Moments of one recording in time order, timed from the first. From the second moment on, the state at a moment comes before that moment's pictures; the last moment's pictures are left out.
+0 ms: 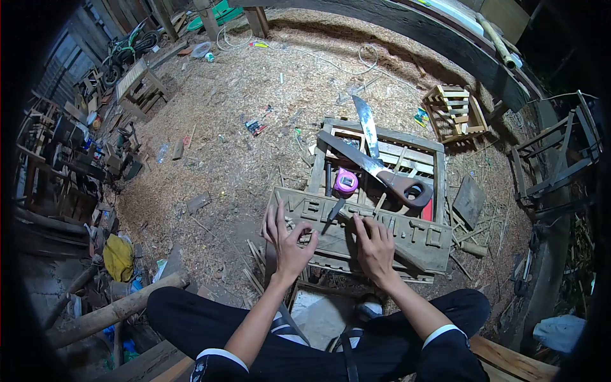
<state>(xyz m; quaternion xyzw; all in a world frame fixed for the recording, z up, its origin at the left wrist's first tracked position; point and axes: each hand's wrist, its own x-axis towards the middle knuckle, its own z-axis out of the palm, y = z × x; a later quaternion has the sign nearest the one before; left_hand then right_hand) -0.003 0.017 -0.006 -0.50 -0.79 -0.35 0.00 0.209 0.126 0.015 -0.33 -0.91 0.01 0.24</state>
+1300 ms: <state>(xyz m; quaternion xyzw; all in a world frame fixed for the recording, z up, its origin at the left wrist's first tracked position) -0.002 0.016 -0.006 -0.52 -0.78 -0.35 -0.06 0.211 0.127 0.011 -0.33 -0.91 0.02 0.26</state>
